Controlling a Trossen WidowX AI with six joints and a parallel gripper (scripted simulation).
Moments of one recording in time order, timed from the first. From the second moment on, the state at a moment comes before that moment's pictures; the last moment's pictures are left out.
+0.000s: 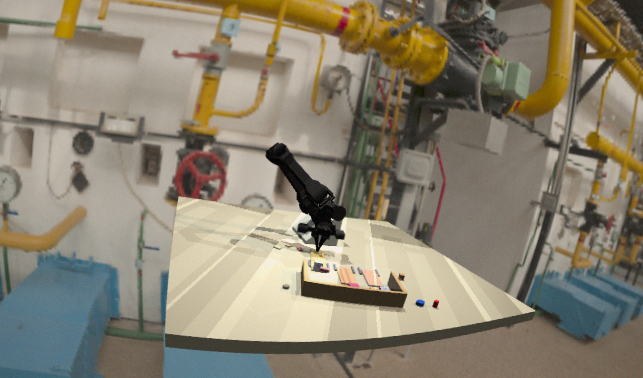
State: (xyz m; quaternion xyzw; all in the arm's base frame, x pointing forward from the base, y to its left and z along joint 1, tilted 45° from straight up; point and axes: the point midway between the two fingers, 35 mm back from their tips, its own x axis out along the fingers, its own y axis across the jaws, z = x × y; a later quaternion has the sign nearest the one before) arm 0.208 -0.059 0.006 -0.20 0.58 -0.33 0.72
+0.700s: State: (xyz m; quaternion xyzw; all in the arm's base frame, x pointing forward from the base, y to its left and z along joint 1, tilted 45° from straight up) arm 0.203 -0.042 0.025 -0.21 0.59 -0.33 0.71
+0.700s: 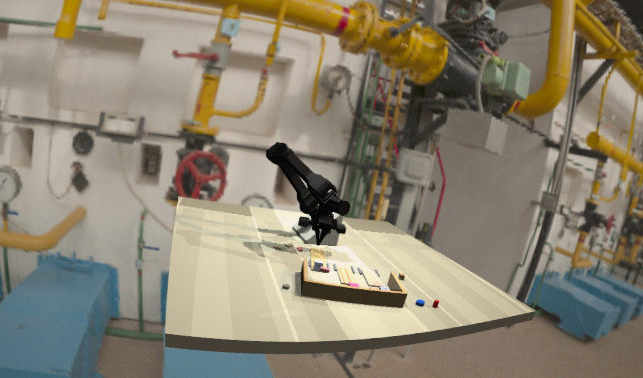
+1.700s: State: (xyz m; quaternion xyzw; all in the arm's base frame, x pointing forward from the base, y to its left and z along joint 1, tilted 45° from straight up) arm 0.283 -0.036 0.061 -0.19 0.58 -0.34 0.72
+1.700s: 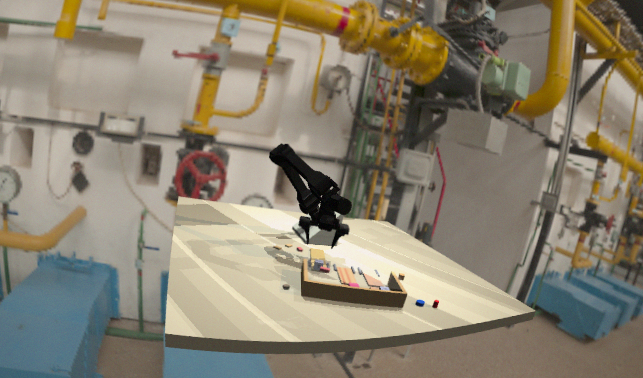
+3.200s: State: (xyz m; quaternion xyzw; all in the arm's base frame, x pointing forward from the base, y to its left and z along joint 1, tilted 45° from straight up) arm 0.400 -0.048 0.096 -0.18 0.58 -0.34 0.72
